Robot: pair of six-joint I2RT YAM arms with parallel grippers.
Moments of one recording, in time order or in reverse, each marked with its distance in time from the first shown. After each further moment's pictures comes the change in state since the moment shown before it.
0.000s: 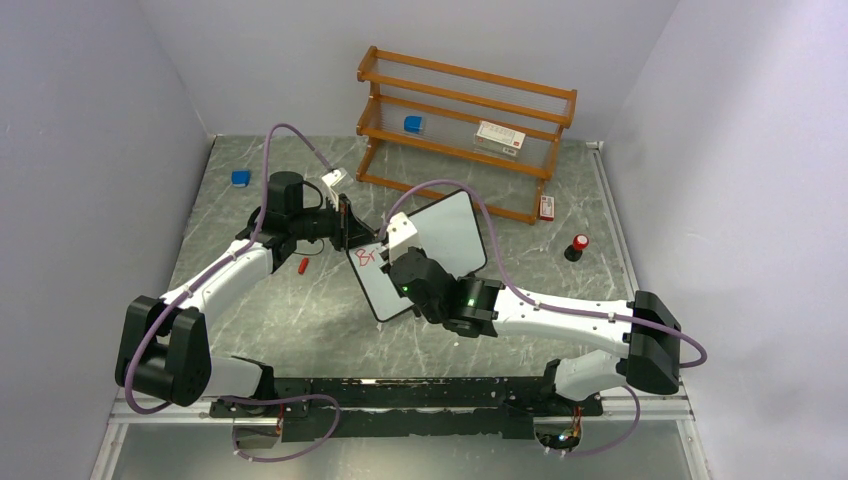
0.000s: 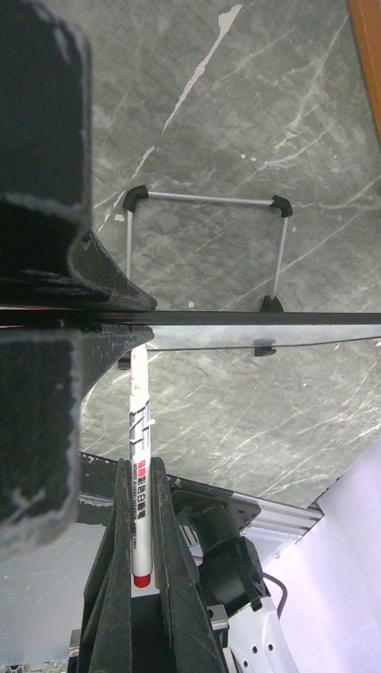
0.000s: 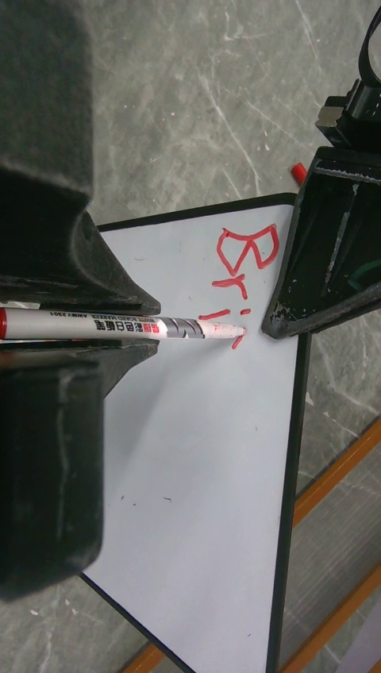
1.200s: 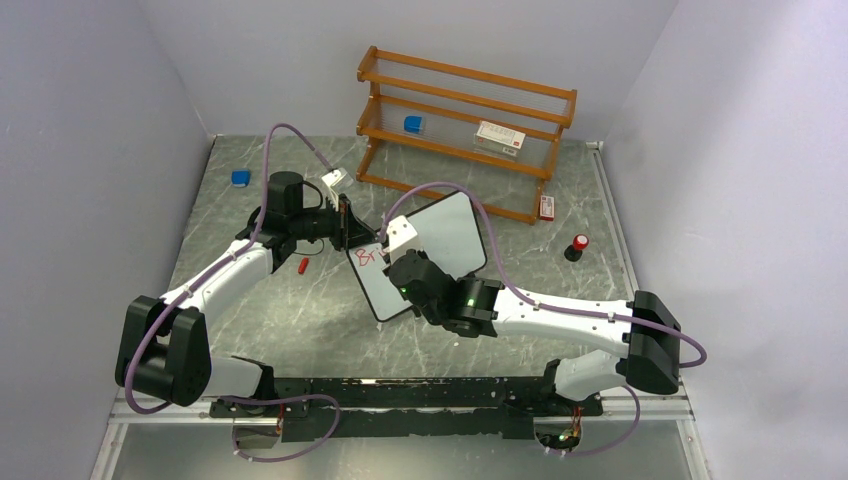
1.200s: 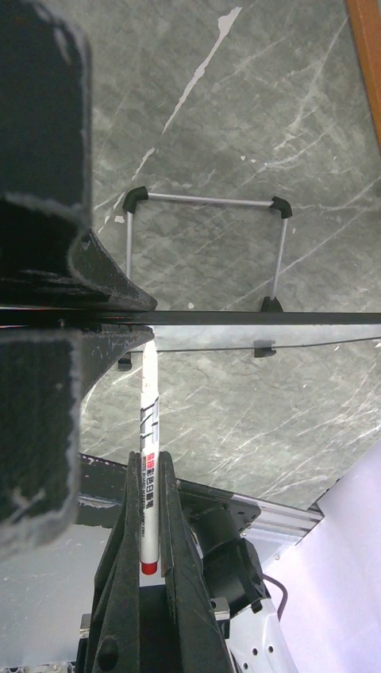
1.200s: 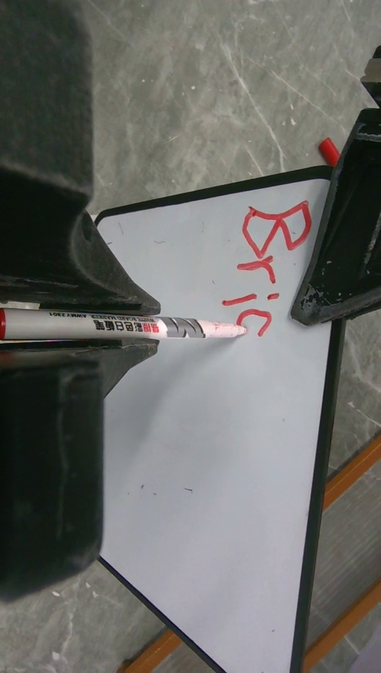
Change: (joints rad) left arm 0.000 0.000 0.000 0.000 -0.001 0.003; right arm 0.000 0.002 0.000 -0.068 0.005 0.007
